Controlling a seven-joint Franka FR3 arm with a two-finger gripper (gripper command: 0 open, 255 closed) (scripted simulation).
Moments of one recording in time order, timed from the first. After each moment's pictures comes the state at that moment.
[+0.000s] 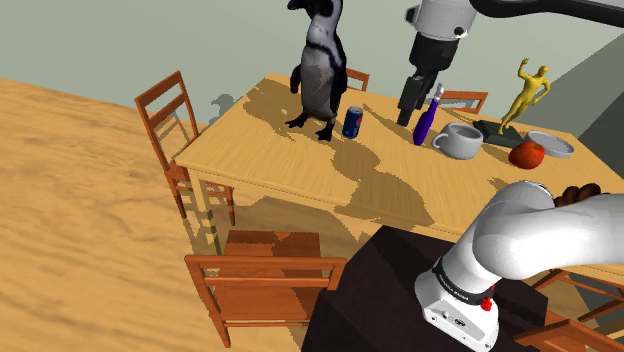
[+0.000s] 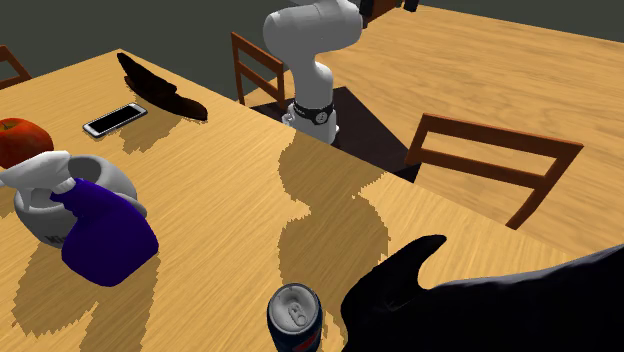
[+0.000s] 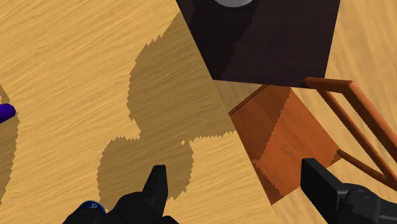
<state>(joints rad) -0.01 -0.83 0.06 -2.33 -0.03 1.48 -0.12</state>
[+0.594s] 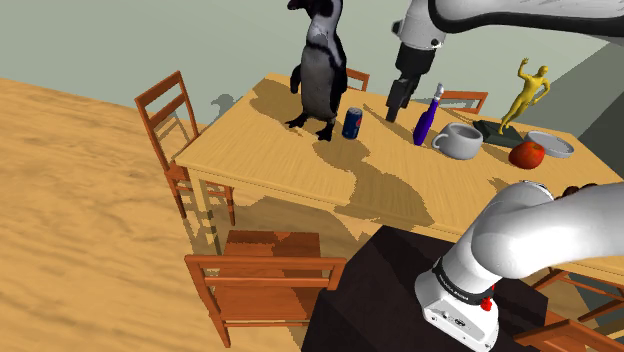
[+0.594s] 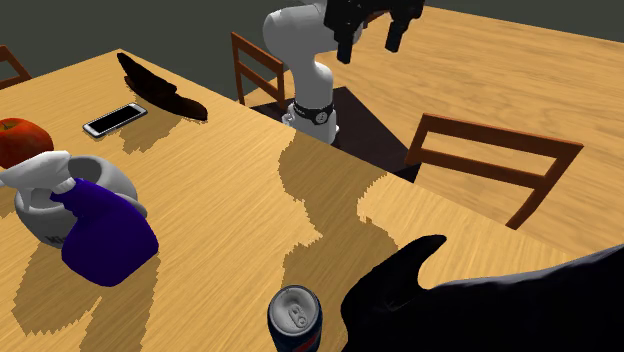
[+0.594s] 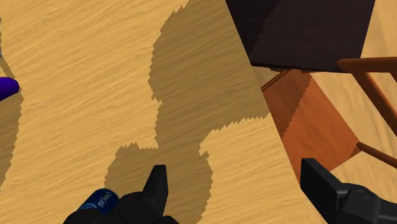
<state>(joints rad) -0.04 -0.68 -0.06 -2.34 -0.10 1.65 -0.25</state>
